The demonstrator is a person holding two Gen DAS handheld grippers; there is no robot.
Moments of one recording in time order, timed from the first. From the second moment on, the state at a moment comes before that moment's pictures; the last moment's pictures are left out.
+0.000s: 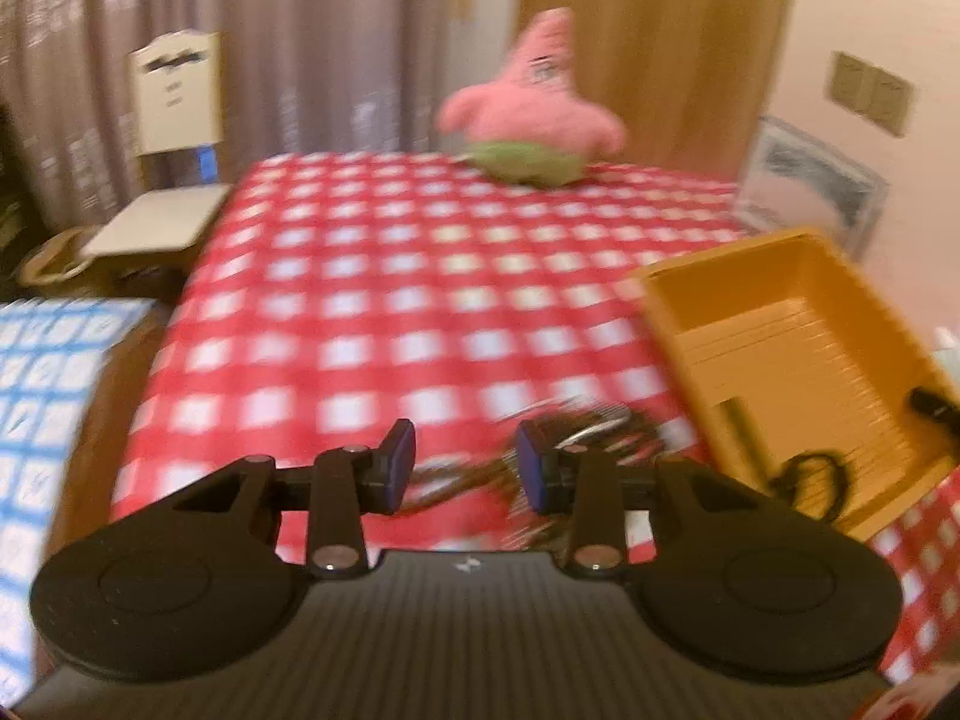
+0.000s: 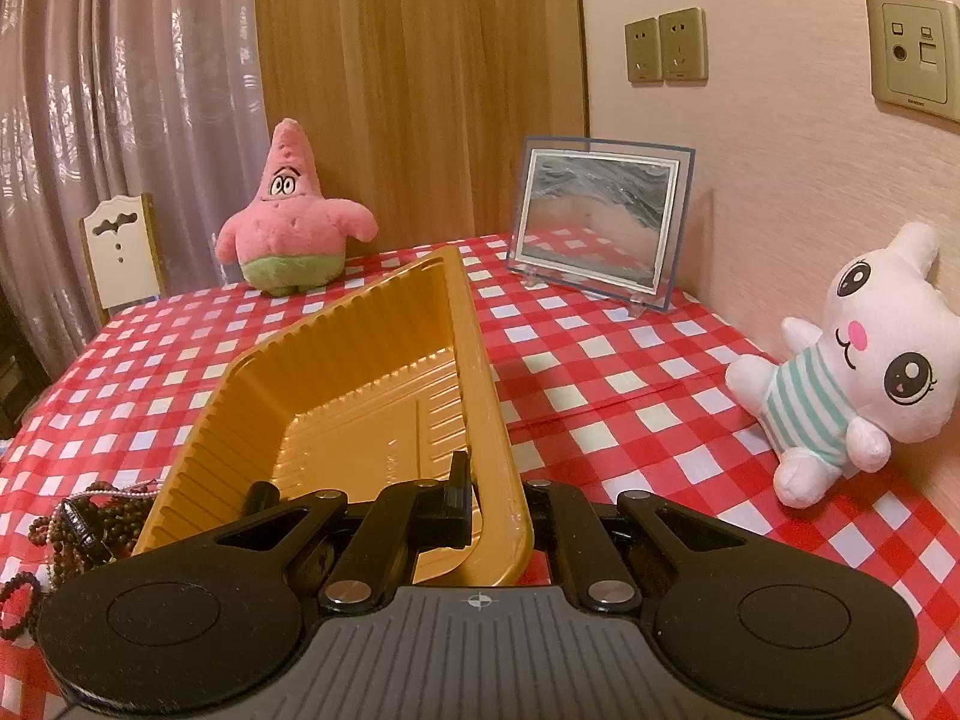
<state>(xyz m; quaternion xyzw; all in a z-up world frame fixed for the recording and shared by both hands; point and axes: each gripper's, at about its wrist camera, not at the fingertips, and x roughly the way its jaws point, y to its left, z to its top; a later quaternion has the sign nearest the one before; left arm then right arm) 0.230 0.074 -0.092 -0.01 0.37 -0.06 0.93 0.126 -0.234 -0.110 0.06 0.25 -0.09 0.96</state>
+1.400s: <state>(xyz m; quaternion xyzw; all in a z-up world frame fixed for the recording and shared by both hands) 0.188 0.080 -0.118 -0.02 0.41 -0.07 0.91 0.124 -0.227 -0.106 0.04 0.24 -0.09 0.97</state>
